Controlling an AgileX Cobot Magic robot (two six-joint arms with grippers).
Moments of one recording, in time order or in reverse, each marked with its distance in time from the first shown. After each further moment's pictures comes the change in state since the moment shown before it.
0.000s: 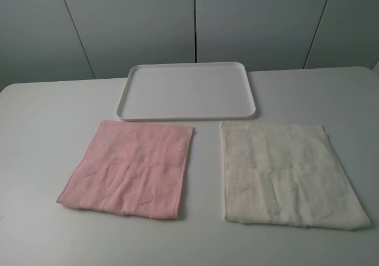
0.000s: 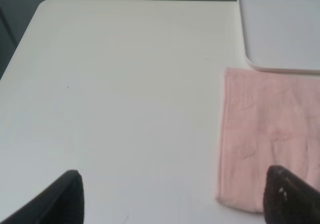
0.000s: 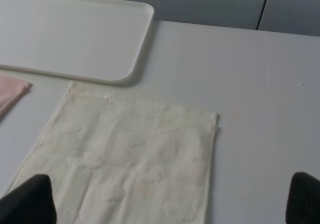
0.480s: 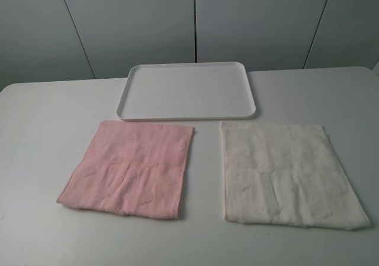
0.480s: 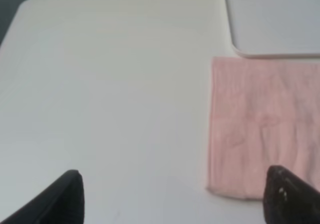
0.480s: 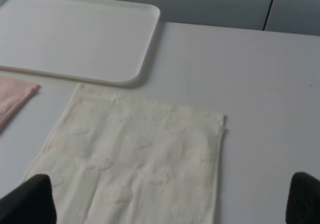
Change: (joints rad) left arm 0.000 0.087 0.000 -0.088 -0.004 0.124; right arm 0.000 0.000 0.000 0.026 0.000 0.000
